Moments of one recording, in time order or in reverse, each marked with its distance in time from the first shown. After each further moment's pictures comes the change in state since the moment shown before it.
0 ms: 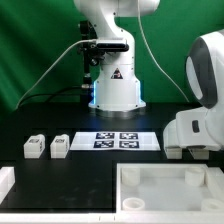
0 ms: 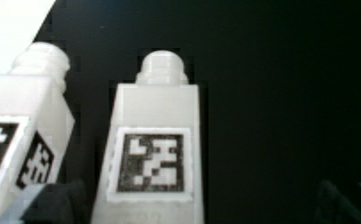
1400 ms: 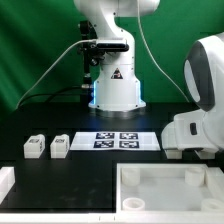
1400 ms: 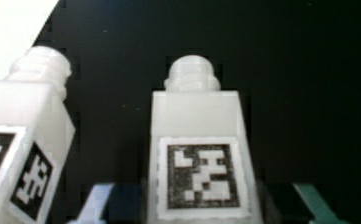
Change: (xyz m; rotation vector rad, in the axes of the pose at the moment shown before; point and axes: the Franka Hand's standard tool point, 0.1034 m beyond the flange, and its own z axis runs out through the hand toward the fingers) arm 0.000 0.002 0.004 -0.002 -0.007 -0.017
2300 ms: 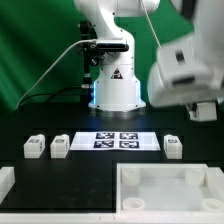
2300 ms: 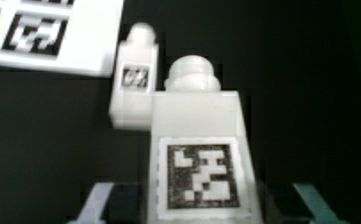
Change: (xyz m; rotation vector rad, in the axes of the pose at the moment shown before) arm -0.061 0.040 -0.161 0.039 0.379 -0.051
